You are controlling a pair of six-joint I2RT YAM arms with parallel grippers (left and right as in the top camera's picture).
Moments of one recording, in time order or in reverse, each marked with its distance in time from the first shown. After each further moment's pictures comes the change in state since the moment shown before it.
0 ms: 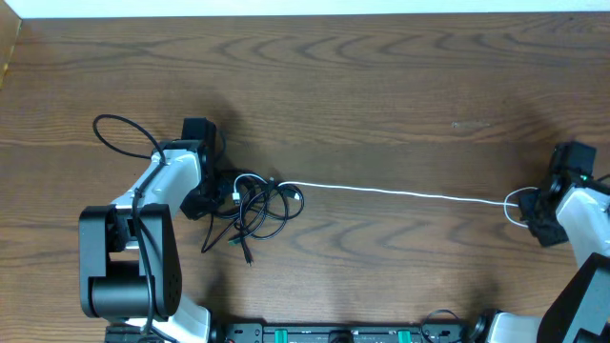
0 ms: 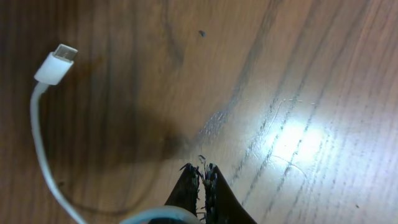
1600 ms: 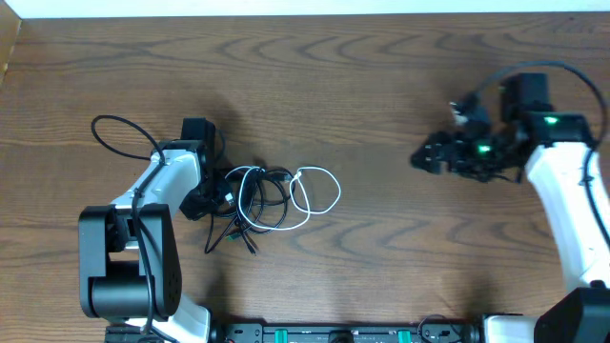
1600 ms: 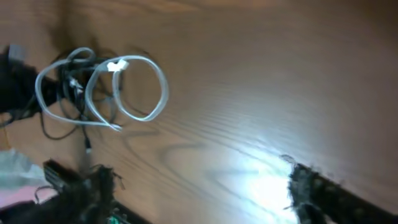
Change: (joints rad) left arm 0.003 0.000 -0.001 0.000 -0.003 -0.022; right arm 0.429 0.000 0.458 -0.347 -0.853 -0.832
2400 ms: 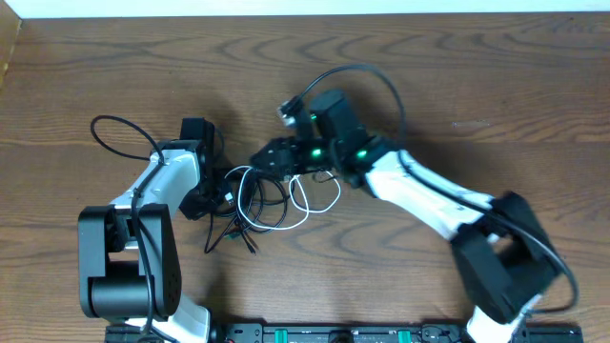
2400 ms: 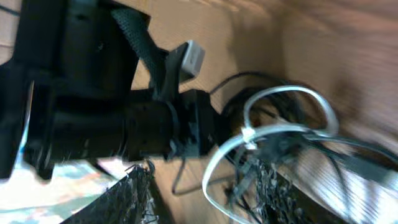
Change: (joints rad) left arm 0.004 0.000 -0.001 0.001 0.005 0.000; right arm 0.663 0.392 -0.007 1.084 -0.140 0.700
